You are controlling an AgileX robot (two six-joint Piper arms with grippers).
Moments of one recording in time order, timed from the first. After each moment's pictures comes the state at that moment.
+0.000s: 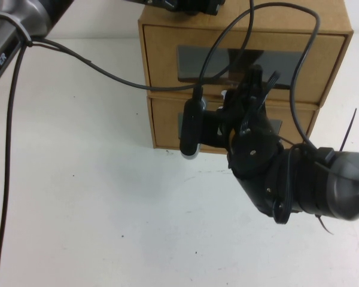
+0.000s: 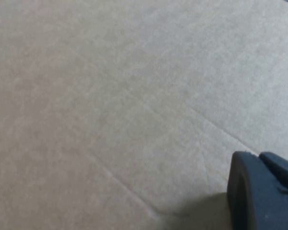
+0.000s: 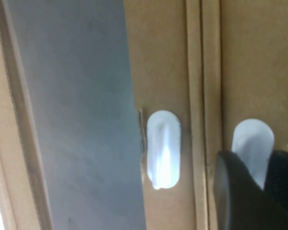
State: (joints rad) right arm 0.84 1.81 -1.15 -1.74 0.73 0.69; left arm -0.42 2.08 -2.17 -0.76 0.86 0.75
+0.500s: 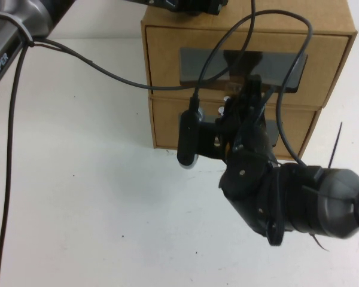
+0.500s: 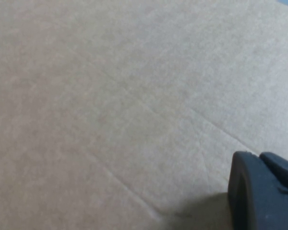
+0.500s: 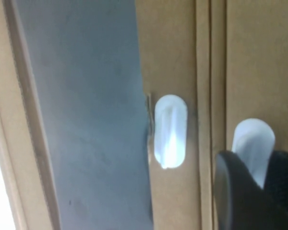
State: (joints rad) right arm 0.91 1.82 -1.13 -1.73 0.85 0.72; left arm -0.42 2.09 -2.18 -0.78 0.87 0.75
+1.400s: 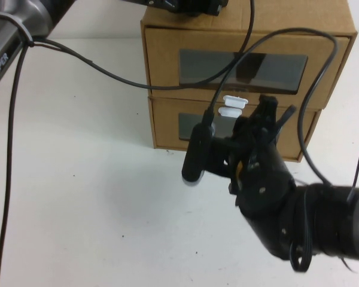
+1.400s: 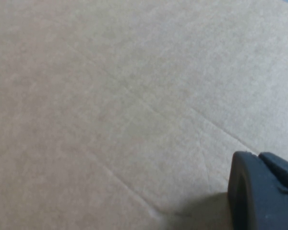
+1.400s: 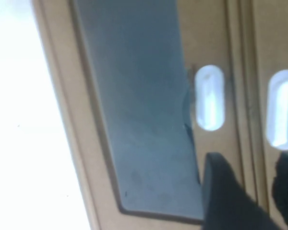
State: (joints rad) right arm 0.96 1.71 -1.01 -1.64 0.83 0.80; left arm -0.42 2.09 -2.18 -0.78 0.88 0.75
